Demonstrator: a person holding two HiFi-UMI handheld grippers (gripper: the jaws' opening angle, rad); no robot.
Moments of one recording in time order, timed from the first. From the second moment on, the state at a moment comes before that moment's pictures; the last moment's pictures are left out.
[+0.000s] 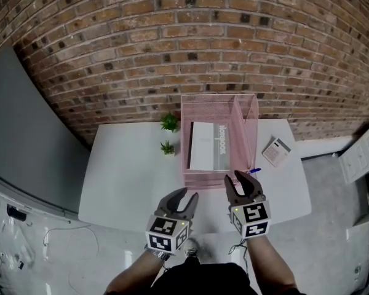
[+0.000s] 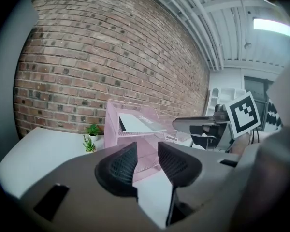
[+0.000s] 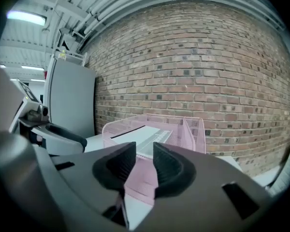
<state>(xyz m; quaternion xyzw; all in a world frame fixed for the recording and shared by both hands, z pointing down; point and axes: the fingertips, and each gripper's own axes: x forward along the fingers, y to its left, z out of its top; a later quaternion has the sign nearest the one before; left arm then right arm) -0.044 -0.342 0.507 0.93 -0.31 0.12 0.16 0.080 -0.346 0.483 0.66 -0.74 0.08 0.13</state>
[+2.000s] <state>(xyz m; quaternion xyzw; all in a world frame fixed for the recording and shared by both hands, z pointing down) -0.075 0.029 0.437 0.91 -0.40 0.07 0.14 0.033 0.038 0.427 0.52 -0.84 0.11 0.03</state>
